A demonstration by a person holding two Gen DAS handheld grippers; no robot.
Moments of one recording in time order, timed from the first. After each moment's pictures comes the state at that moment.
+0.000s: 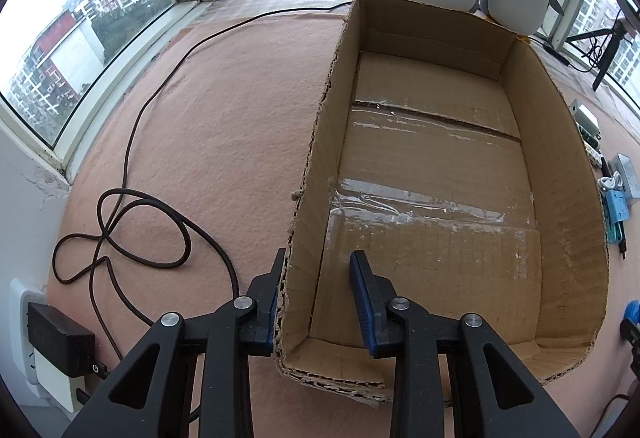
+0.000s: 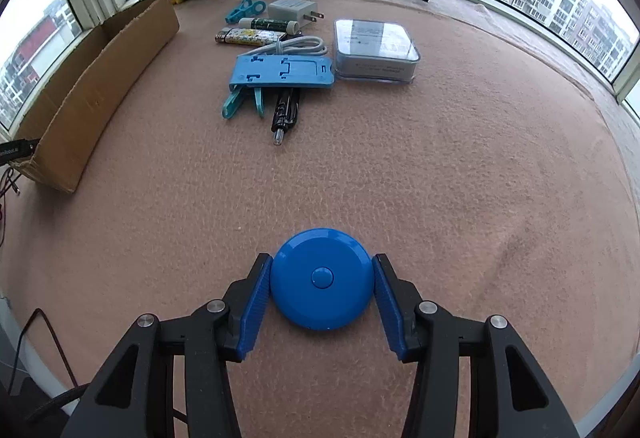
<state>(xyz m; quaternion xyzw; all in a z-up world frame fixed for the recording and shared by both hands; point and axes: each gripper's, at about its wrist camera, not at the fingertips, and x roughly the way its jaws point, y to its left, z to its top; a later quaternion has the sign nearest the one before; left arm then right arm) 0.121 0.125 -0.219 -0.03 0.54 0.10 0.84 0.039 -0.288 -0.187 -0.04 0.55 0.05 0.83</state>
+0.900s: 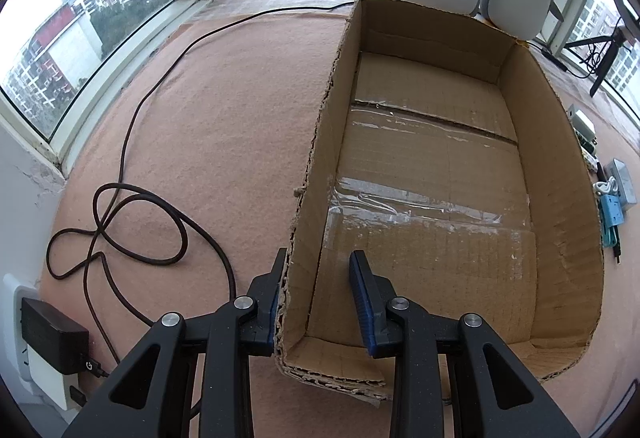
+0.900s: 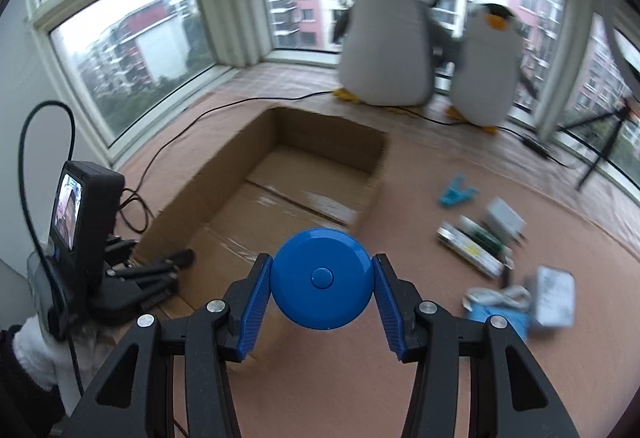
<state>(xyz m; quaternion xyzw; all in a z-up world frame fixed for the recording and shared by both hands) 0.121 0.128 -0.218 -0.05 0.54 0.09 0.84 0.128 -0.094 -0.100 -0.09 0.45 0.26 0.85</state>
